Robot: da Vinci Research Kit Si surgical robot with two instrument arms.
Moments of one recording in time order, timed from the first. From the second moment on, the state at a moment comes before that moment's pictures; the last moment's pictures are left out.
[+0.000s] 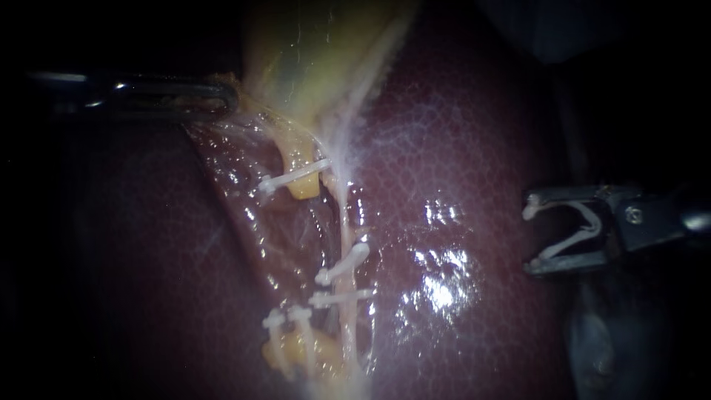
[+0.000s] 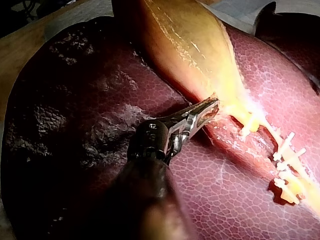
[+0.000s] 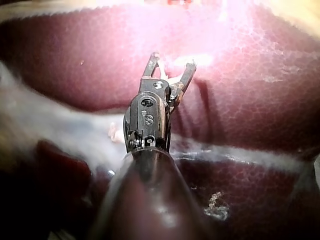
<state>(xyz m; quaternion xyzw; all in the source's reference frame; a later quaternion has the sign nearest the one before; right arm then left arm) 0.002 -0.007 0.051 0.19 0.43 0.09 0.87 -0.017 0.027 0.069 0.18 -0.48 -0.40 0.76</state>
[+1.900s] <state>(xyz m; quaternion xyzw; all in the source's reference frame) 0.019 -0.007 0.066 0.41 0.45 0.36 0.71 -0.018 0.027 0.070 0.18 -0.48 -0.40 0.76</state>
